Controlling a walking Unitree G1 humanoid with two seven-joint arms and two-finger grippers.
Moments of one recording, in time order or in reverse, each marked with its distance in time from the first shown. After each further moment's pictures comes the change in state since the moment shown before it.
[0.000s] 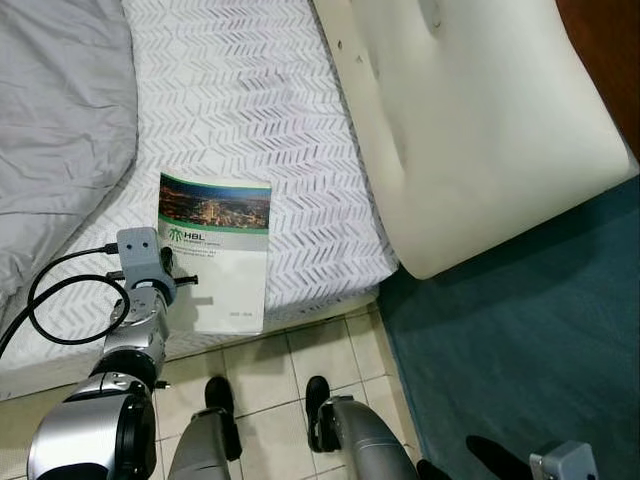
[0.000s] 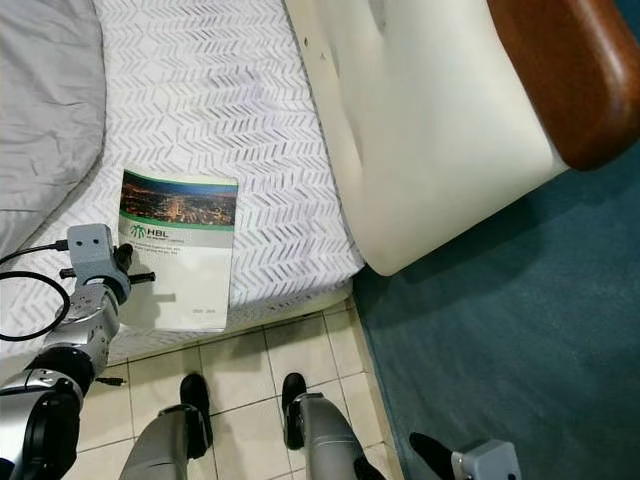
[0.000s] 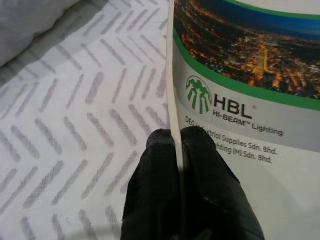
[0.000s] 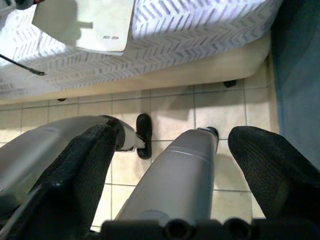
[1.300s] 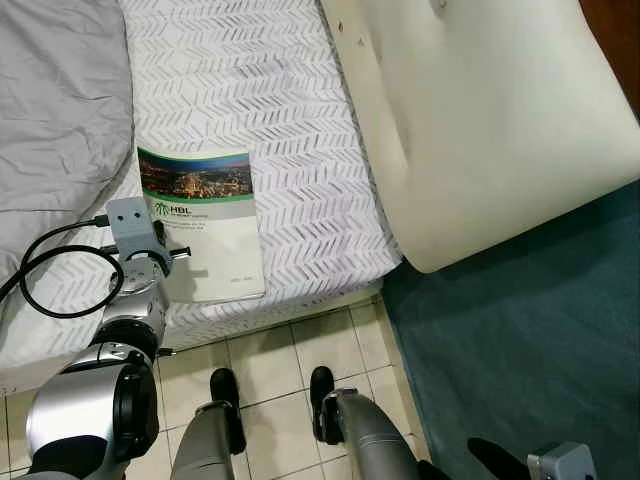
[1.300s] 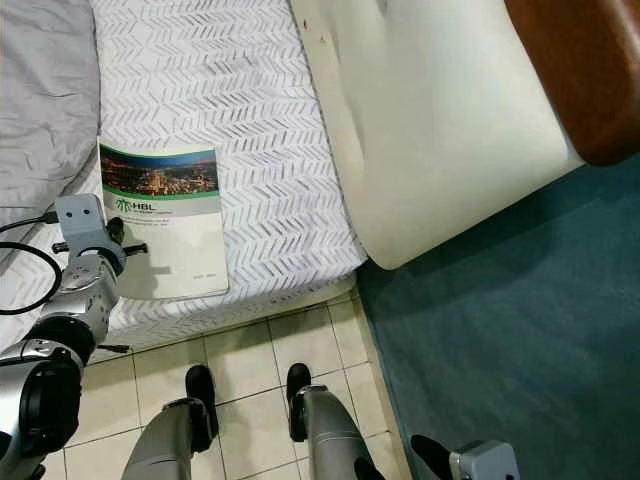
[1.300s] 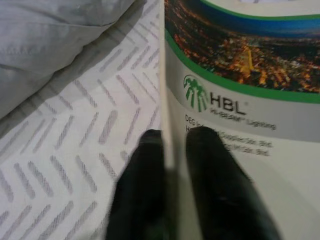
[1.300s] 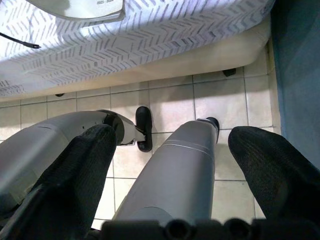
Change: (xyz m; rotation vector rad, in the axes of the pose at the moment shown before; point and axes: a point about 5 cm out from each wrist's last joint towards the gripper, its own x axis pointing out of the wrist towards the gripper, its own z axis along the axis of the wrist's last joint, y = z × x) left arm 0.011 -0.005 0.037 -0.021 -0.047 0.050; right arm 0.000 0.002 0.000 0.003 0.011 -0.029
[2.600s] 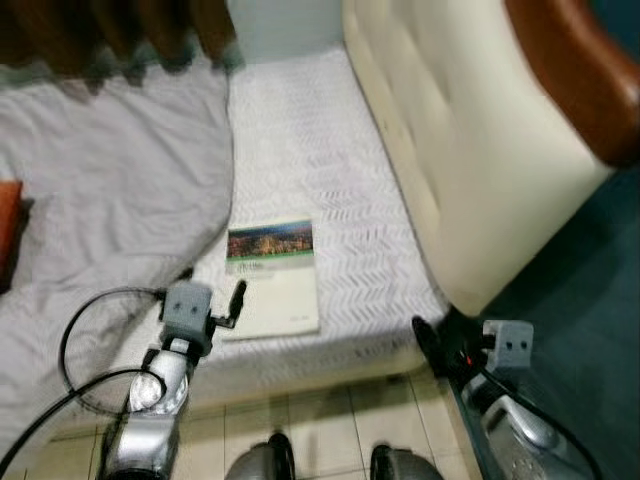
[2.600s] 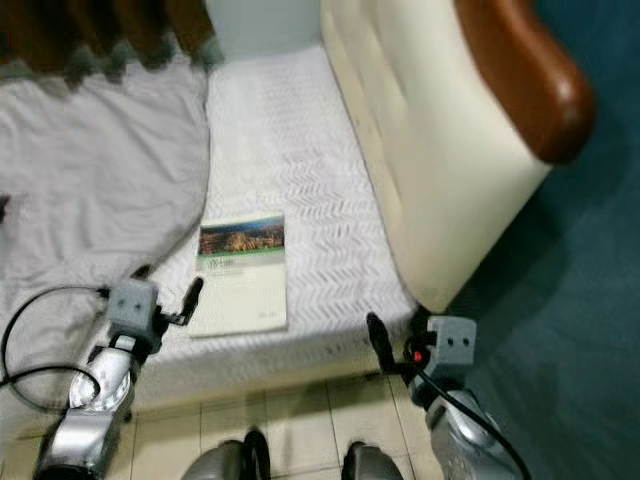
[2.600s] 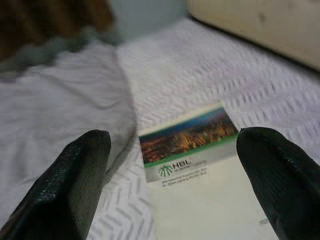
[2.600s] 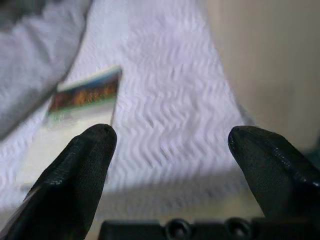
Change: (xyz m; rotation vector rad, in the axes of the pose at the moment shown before) left arm -0.106 -0.034 -0.075 0.170 -0.227 -0.421; right arm 0.140 -0.076 0.042 0.036 -0.349 -0.261
